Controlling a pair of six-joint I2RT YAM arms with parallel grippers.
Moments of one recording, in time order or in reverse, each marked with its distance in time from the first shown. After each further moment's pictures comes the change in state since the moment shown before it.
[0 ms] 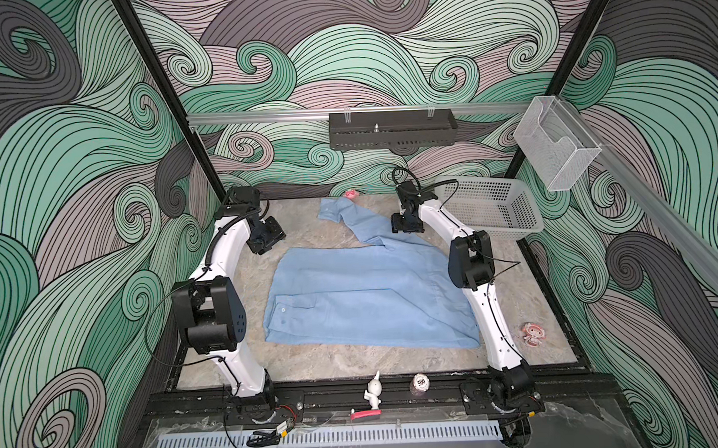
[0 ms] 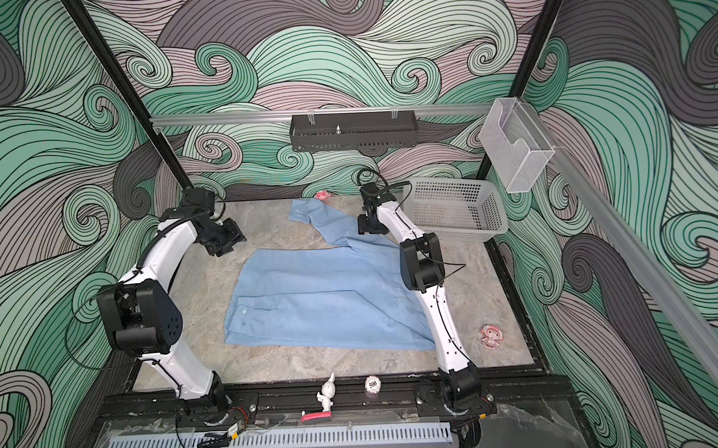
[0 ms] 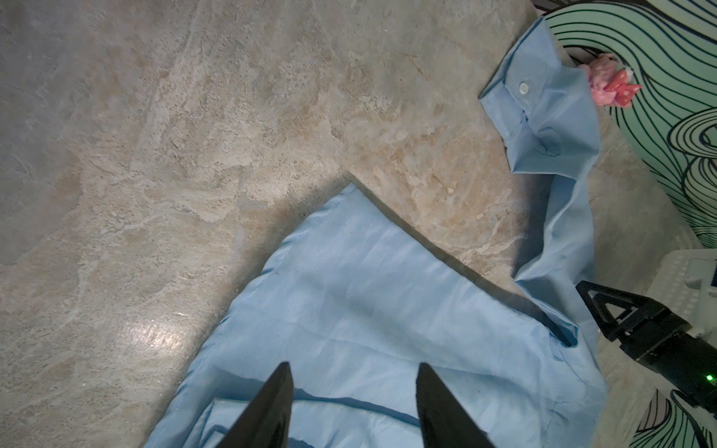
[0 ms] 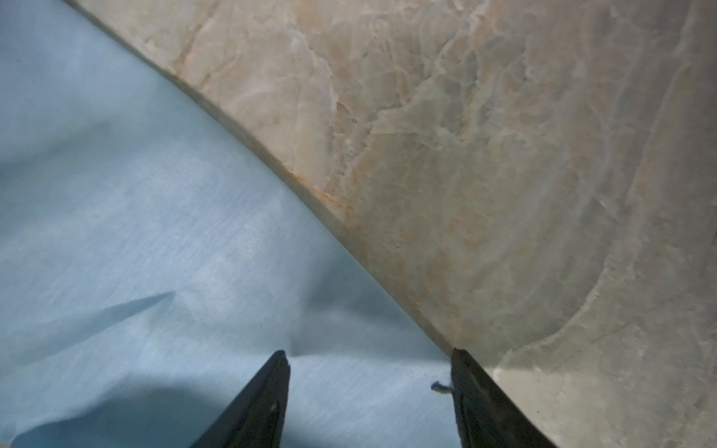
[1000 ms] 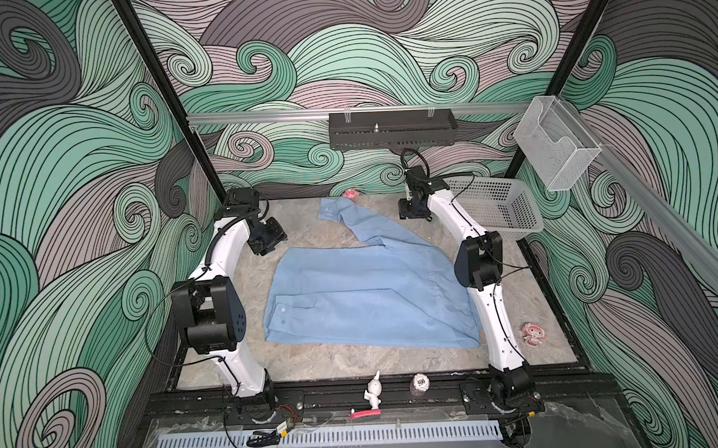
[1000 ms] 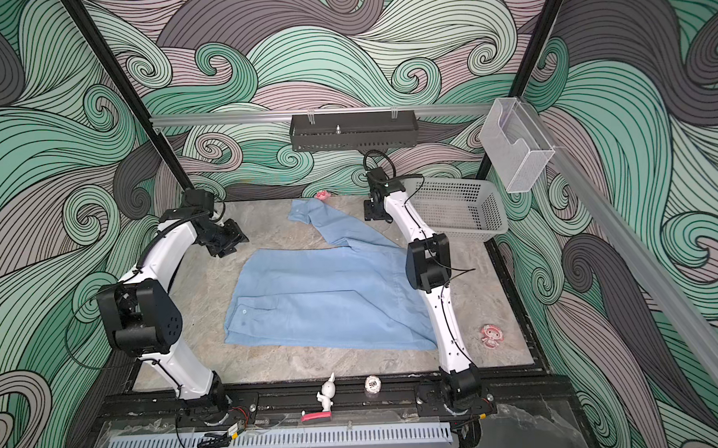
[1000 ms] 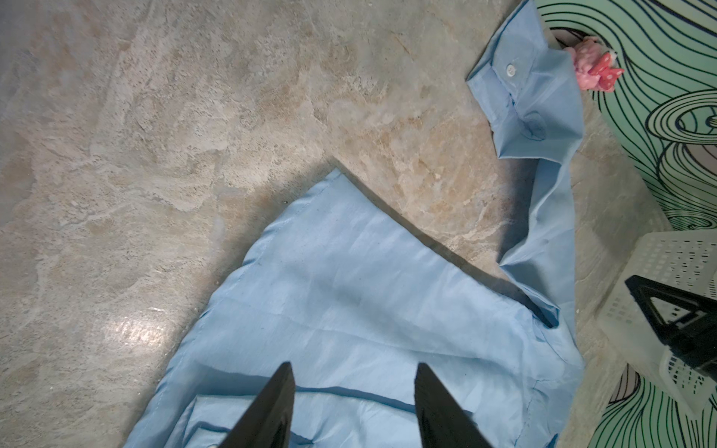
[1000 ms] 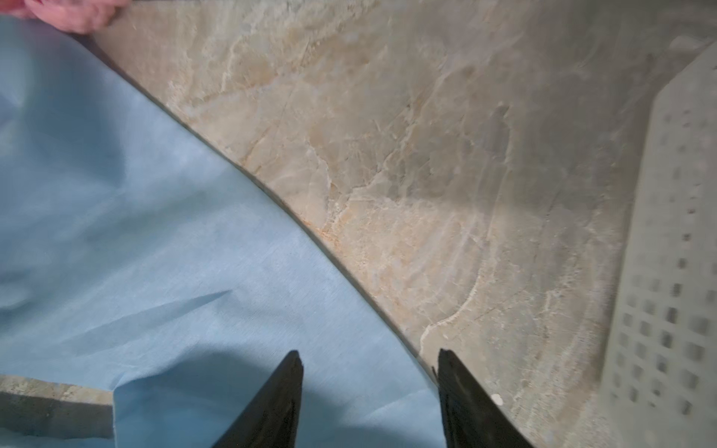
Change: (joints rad) left arm 0.005 0.000 -0.011 0.004 0.064 0.004; right arm -0.023 -0.057 0.075 -0.043 0.015 -0.038
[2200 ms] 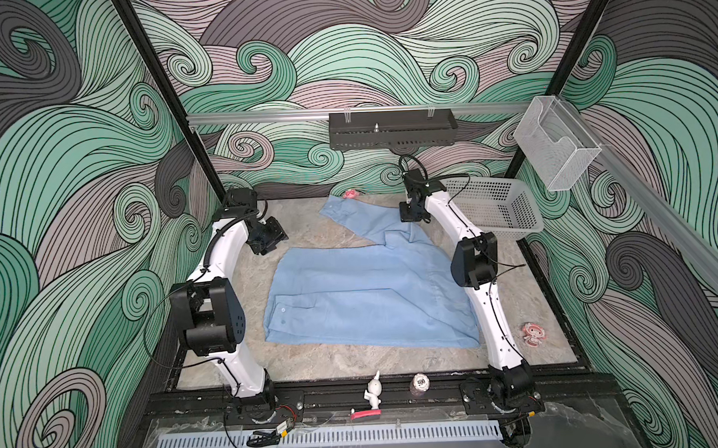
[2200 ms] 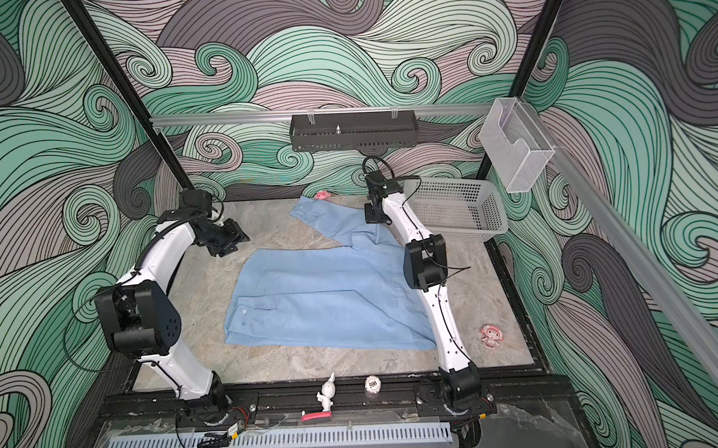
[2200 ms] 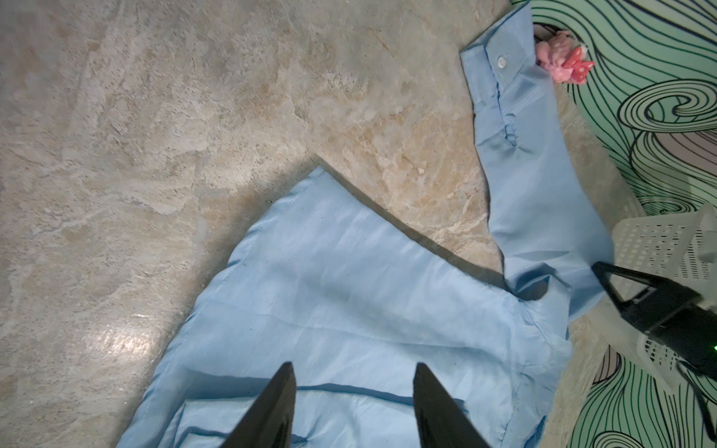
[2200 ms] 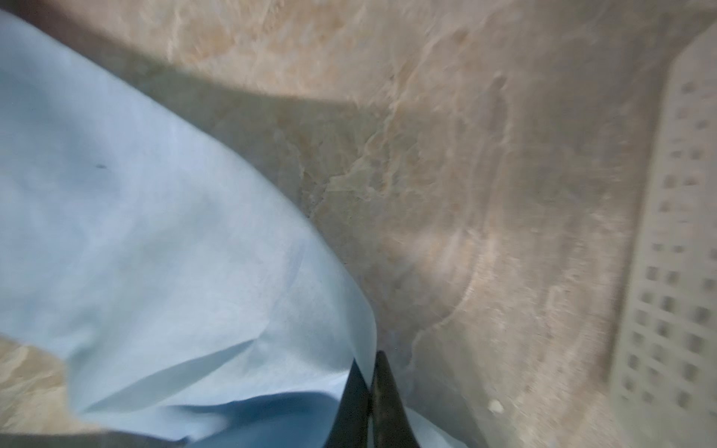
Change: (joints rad) left arm 0.008 -0.013 -0.021 0.020 0.057 0.018; right arm -0.008 -0.006 0.046 -0.056 0.051 0.003
